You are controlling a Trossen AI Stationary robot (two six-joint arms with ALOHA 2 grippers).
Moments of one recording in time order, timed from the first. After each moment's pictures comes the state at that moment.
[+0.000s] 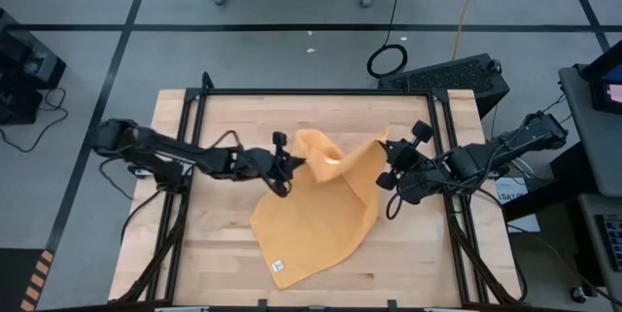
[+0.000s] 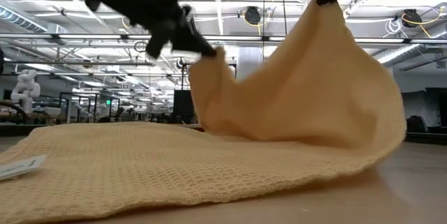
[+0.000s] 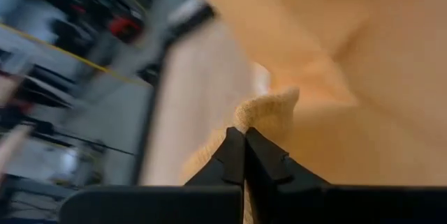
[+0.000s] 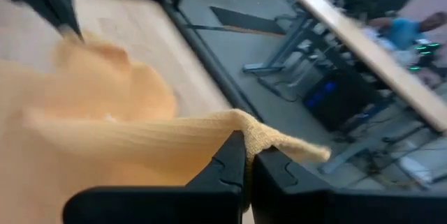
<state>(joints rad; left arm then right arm) -0.07 1.40 0.74 0.27 -0.38 0.58 0.39 1.13 1.03 -0.82 1.08 0.39</state>
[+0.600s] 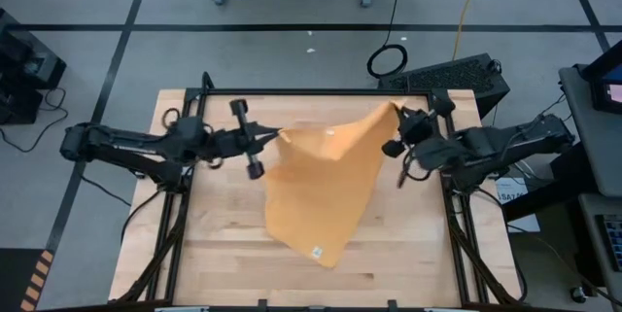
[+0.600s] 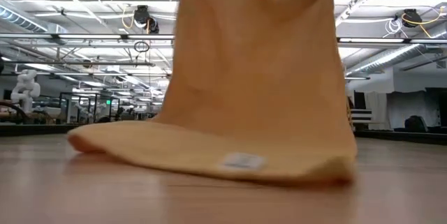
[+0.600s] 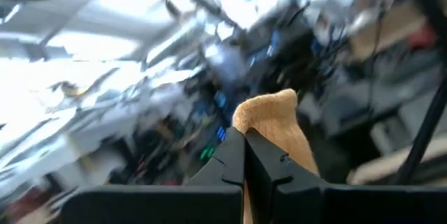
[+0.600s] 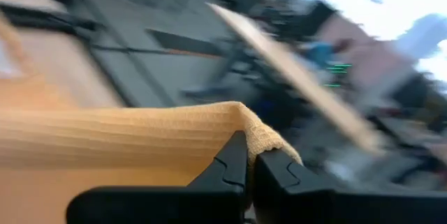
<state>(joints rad) -0.03 1.04 0.74 0.65 -0.08 0.59 0.26 1.03 1.14 -0.68 1.21 0.02</state>
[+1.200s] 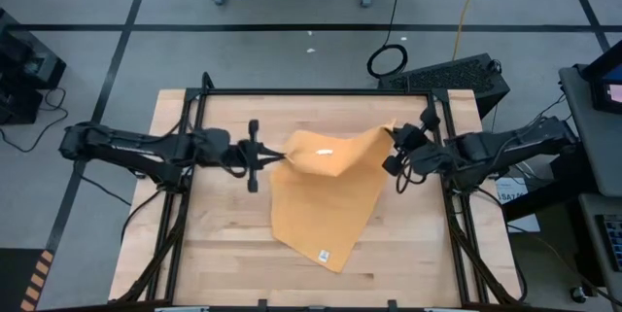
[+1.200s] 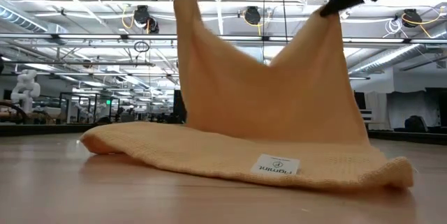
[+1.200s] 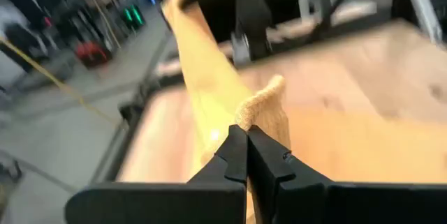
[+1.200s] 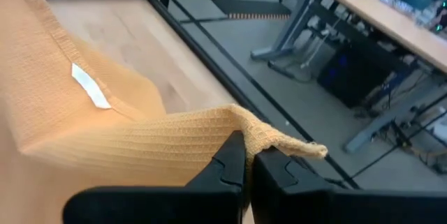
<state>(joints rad) -0.04 1.04 0.74 0.01 -0.12 0.31 0.24 0.96 0.91 -0.71 0.93 0.35</state>
